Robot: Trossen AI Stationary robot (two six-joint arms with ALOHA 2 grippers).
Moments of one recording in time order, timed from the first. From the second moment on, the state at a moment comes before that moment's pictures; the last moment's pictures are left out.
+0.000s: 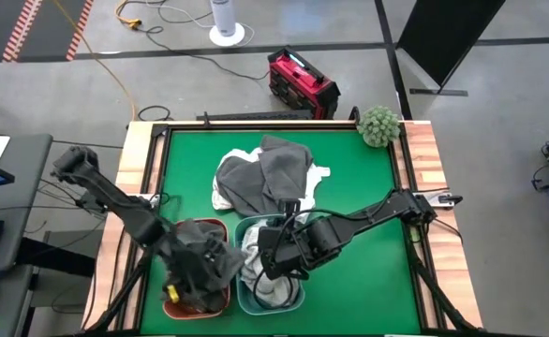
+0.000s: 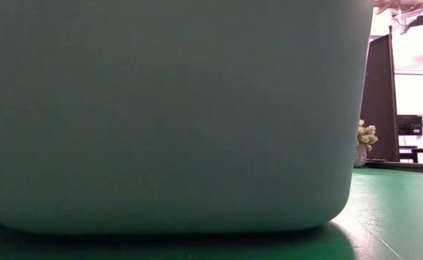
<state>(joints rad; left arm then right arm) -0.68 1.27 0.97 -0.46 -0.02 -0.07 0.42 2.16 2.35 -1.33 0.66 0.29</state>
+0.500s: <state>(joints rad) -0.80 0.96 0.96 -1.12 -0.36 -0.58 0.45 2.16 2.35 -1.36 0.68 0.33</state>
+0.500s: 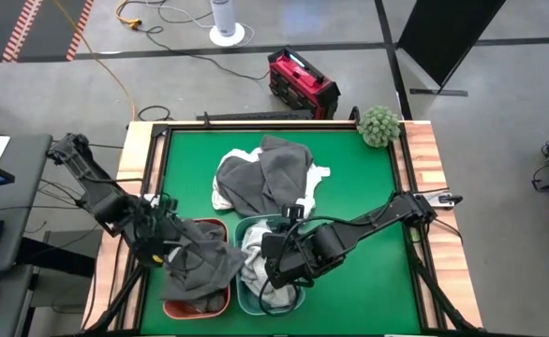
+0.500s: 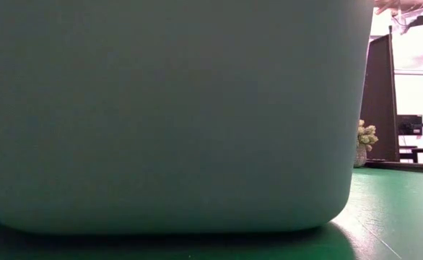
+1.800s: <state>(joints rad) -0.69 1.18 0.91 -0.44 -0.37 -0.13 0.42 2.16 2.35 -1.34 0.68 0.32</state>
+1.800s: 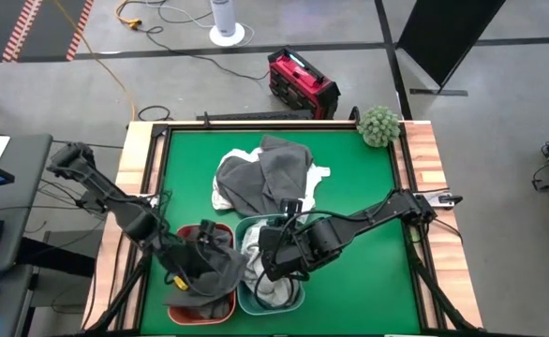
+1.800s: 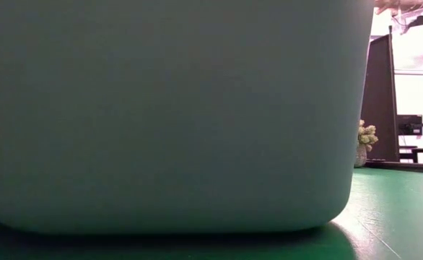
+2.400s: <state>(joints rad) -0.46 1.31 0.93 -0.39 -0.03 -0.05 0.42 2.16 2.35 -1.35 0.68 0.32</state>
